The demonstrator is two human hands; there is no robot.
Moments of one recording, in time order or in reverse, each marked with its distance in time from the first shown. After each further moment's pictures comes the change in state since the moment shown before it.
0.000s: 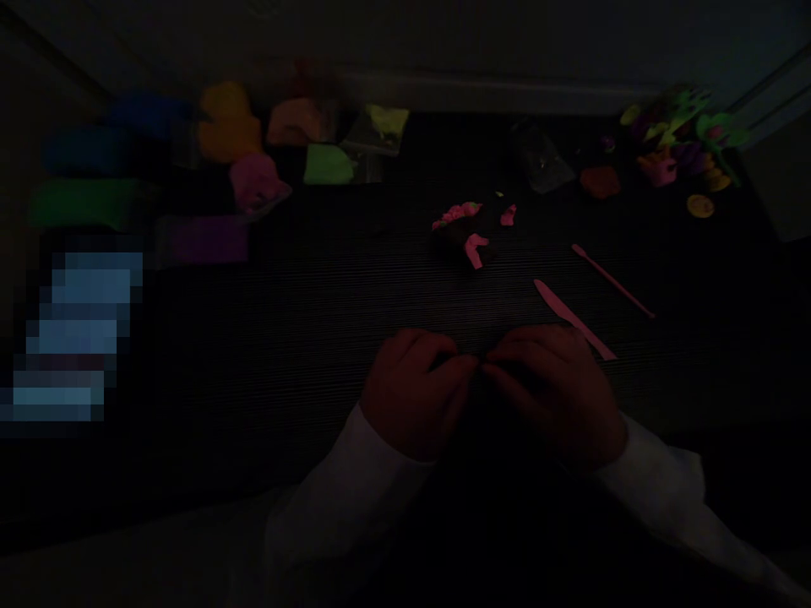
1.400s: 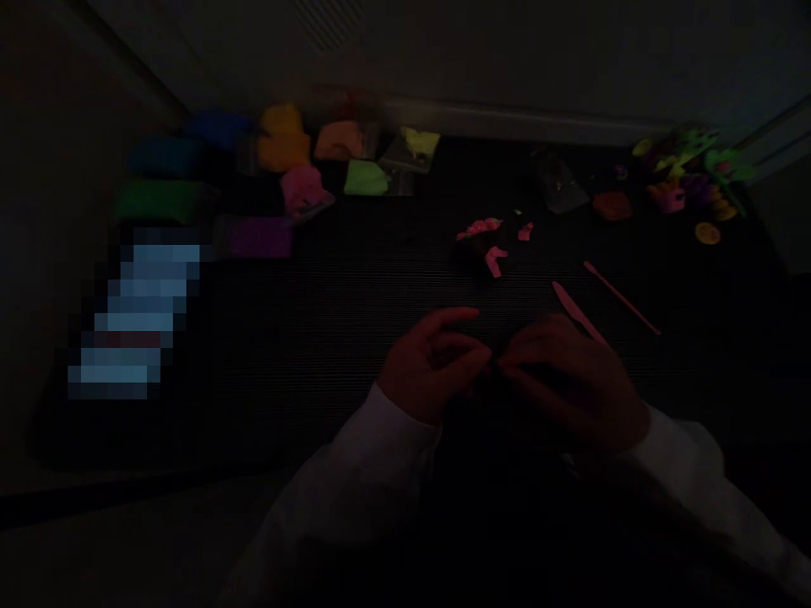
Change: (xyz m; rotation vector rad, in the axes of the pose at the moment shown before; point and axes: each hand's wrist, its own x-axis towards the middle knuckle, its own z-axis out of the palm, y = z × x) left_hand 0.017 0.013 -0.013 -1.326 0.025 -0.819; right_hand 0.025 0.000 -0.021 0.275 -0.136 -0.266
